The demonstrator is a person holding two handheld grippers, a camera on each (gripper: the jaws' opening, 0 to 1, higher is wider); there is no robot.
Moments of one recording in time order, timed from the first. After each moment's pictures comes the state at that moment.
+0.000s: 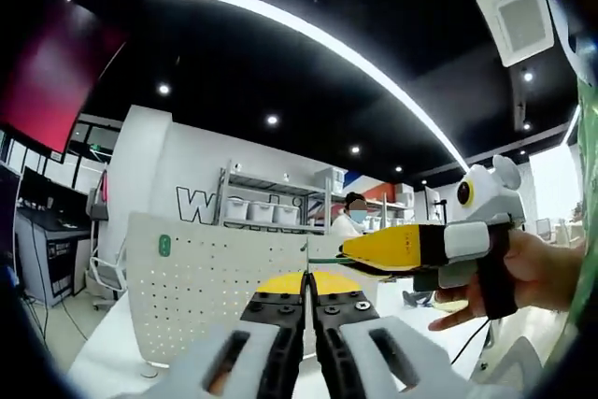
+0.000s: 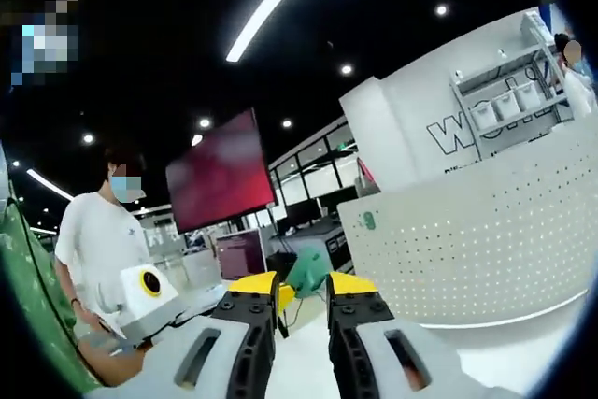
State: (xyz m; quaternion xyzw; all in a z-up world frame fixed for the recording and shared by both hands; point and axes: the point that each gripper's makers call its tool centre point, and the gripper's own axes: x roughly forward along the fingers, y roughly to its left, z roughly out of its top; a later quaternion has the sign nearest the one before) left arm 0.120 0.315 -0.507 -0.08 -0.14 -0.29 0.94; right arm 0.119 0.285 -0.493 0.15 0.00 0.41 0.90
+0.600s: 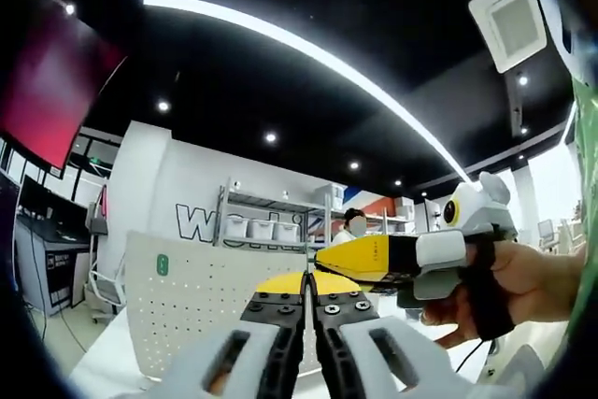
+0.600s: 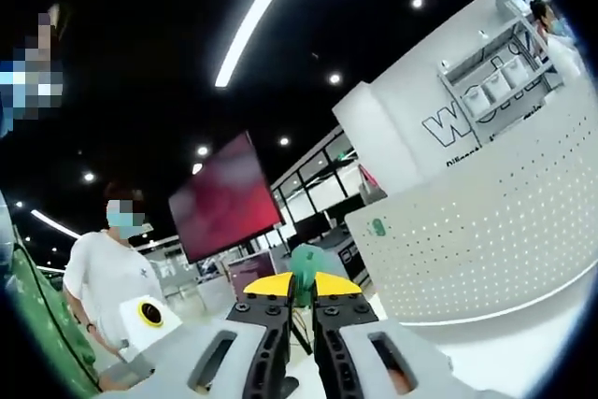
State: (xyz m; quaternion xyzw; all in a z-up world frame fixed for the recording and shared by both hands) left arm 0.114 0.309 -0.491 -0.08 -0.17 -0.29 0.94; right arm 0.126 0.287 -0.480 0.23 -0.01 0.40 0.89
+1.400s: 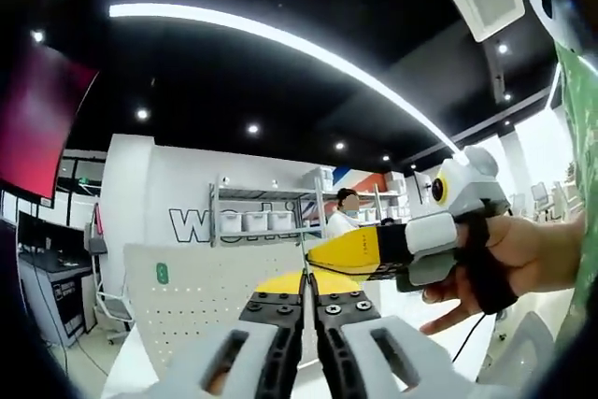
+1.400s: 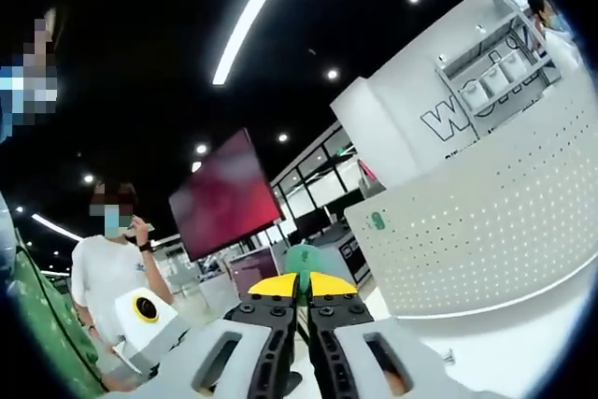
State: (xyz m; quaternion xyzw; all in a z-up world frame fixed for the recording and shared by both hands) left arm 0.109 0.301 -0.496 0.00 -0.15 -0.31 0.94; right arm 0.121 0.287 -0.486 0.23 0.00 0.41 0.88
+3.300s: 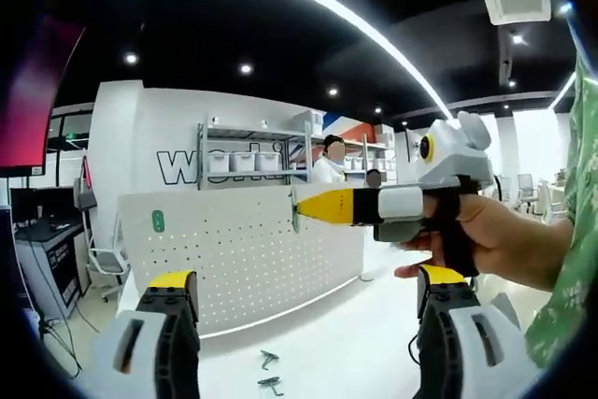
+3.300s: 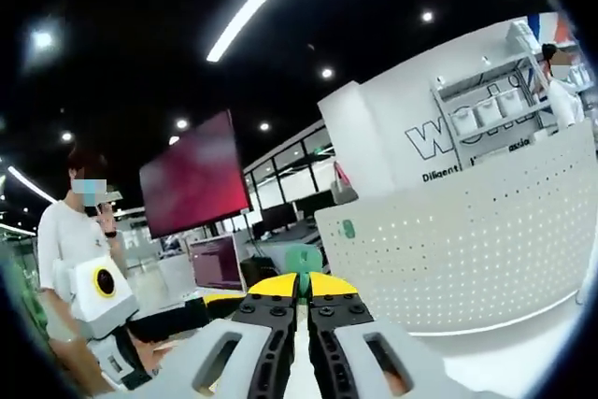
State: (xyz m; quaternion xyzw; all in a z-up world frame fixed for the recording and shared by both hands) left arm 0.105 0.325 -0.530 0.01 -0.01 -0.33 0.94; right arm 0.153 0.292 -0.487 0.14 -0.01 0.34 0.93
